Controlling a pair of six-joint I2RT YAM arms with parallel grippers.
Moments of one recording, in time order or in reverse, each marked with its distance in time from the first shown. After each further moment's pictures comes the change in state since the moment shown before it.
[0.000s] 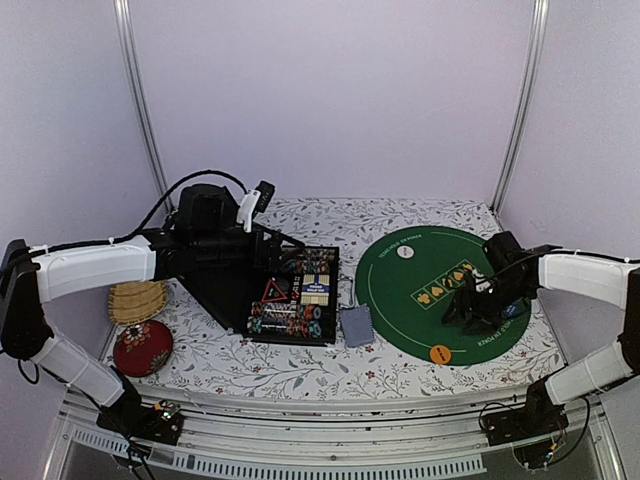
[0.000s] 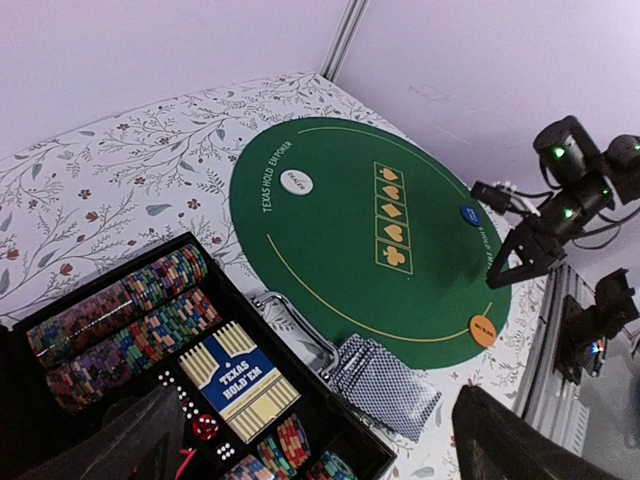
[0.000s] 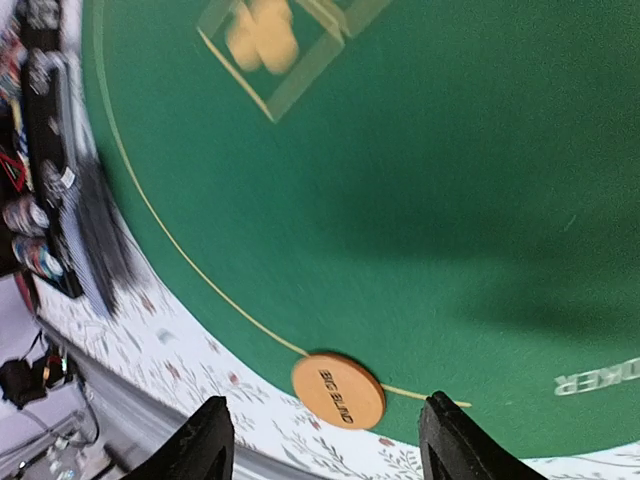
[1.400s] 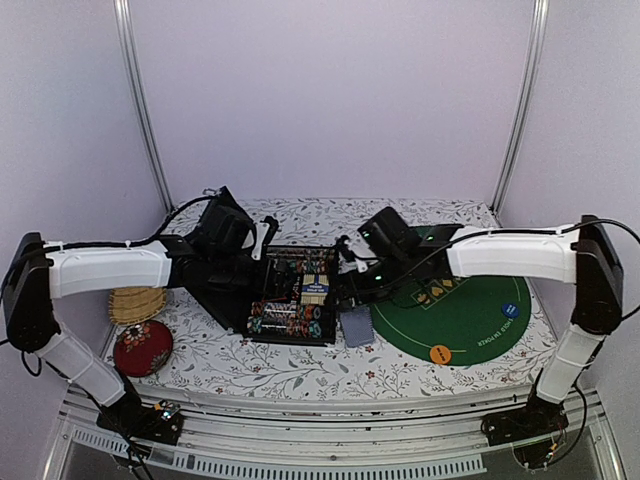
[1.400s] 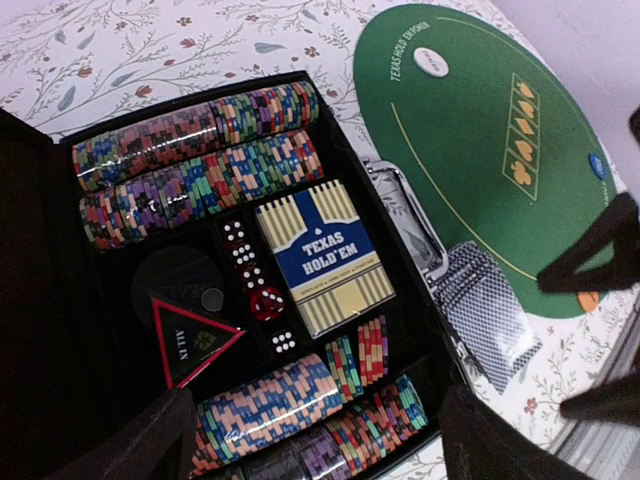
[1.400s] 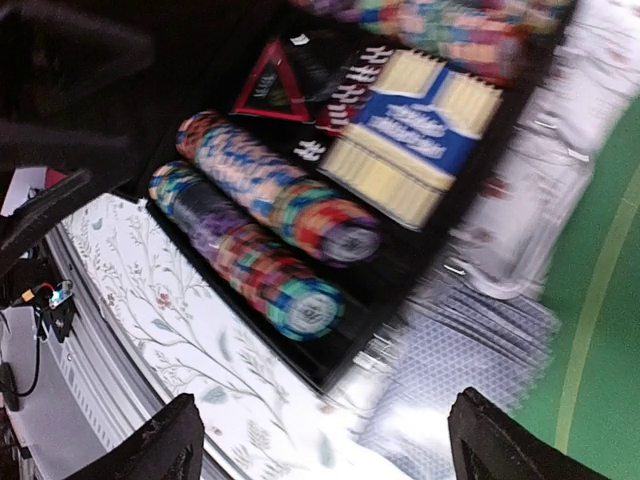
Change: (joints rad) left arm -0.093 0.067 0.010 -0.275 -0.313 -0.124; right arm 0.624 0.381 0.531 0.259 0.241 -0.033
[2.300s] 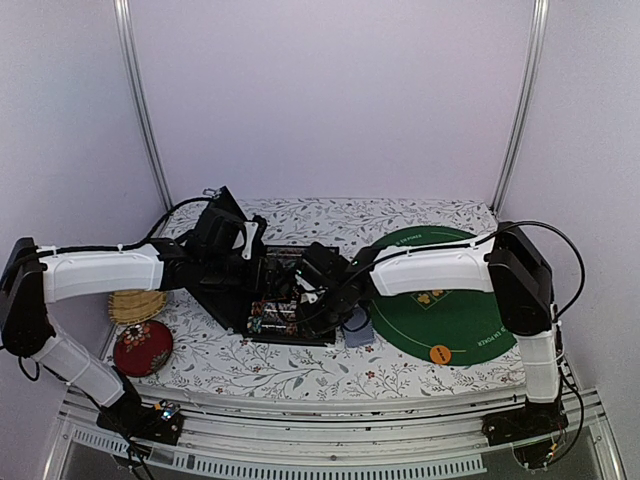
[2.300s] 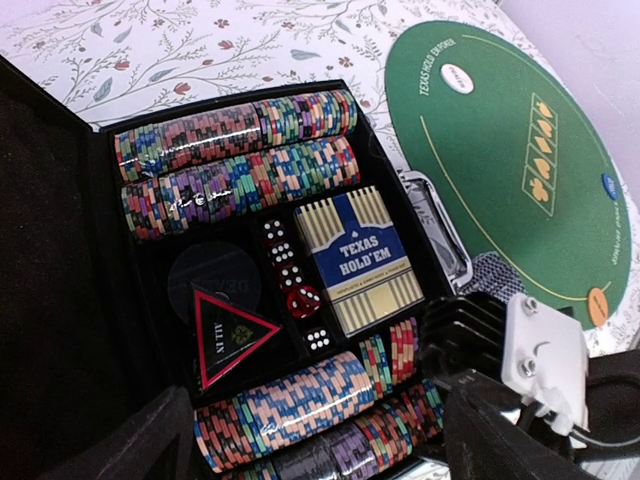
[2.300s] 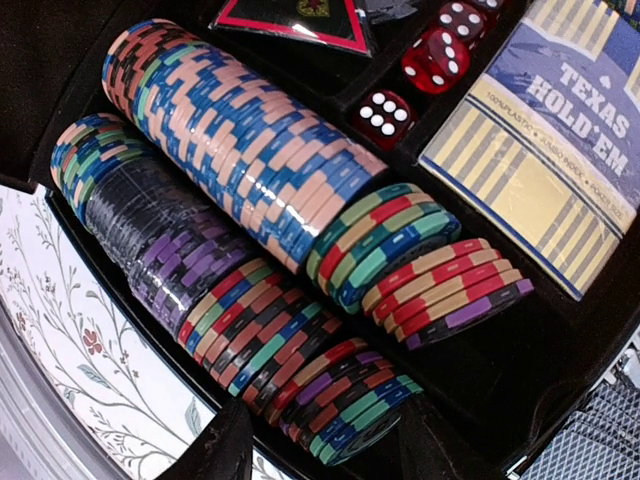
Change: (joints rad) left arm 0.039 -0.046 -0.054 0.024 -0.034 -0.016; right arm 0.156 0.415 0.358 -0.136 0.169 0.005
